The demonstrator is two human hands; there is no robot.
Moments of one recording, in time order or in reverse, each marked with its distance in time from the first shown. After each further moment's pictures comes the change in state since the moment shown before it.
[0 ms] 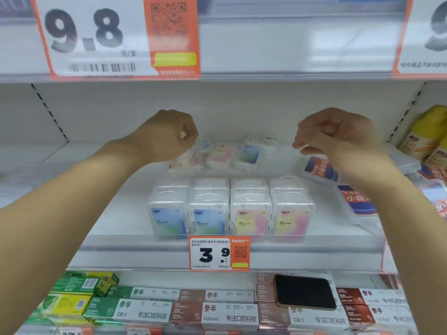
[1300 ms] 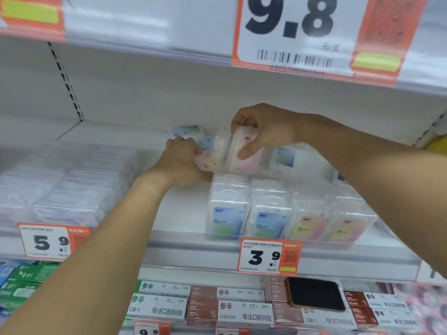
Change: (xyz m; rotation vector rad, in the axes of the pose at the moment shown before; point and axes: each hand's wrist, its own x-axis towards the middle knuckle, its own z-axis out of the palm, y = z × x) left_hand -0.035 -0.085 0.054 -0.357 -0.128 -0.344; right_hand 0.102 -0.025 0.165 -0.744 -0.741 -0.052
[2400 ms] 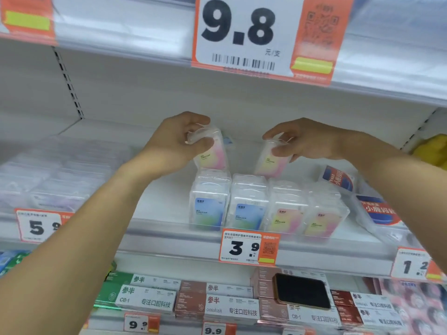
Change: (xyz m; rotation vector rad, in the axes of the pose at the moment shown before) left_hand -0.037 0.041 -0.027 -0.543 0.137 0.249; right_hand -0.072 0.056 -0.021 0.162 0.034 0.195
